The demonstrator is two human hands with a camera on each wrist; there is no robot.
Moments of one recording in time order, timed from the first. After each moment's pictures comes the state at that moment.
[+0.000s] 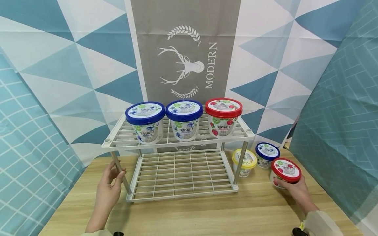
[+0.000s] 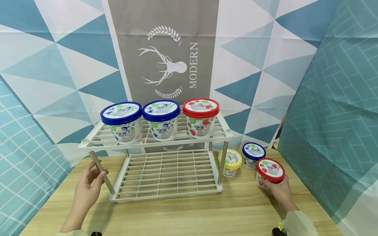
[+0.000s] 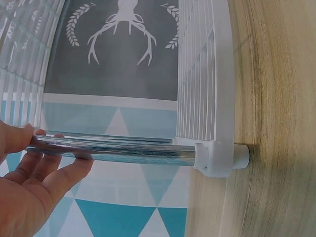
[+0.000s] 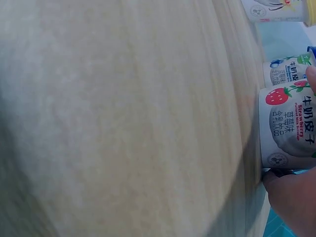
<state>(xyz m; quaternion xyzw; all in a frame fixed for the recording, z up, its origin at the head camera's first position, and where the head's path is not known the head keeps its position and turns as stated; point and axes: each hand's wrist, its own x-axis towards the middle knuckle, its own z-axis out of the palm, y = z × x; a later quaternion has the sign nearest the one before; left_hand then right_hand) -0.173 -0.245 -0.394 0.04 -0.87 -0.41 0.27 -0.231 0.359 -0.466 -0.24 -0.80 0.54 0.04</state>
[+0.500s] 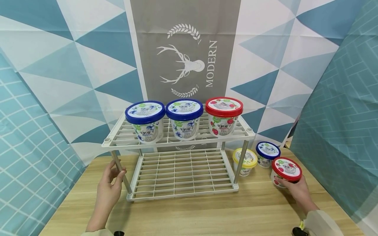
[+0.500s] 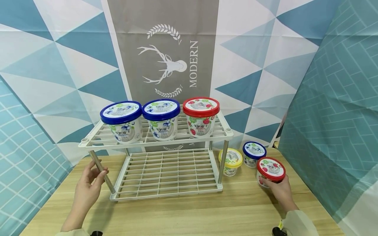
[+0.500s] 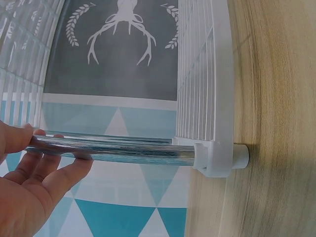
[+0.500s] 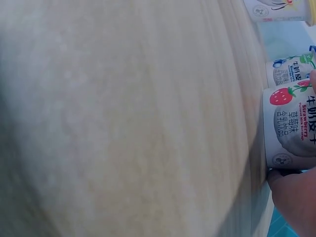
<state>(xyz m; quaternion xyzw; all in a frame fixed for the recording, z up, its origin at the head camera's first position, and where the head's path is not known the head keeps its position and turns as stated) -0.173 -0.245 -0.392 0.03 -0.87 -0.42 0.27 -0.233 0.358 -0.471 -0.25 -0.80 0.54 0.06</state>
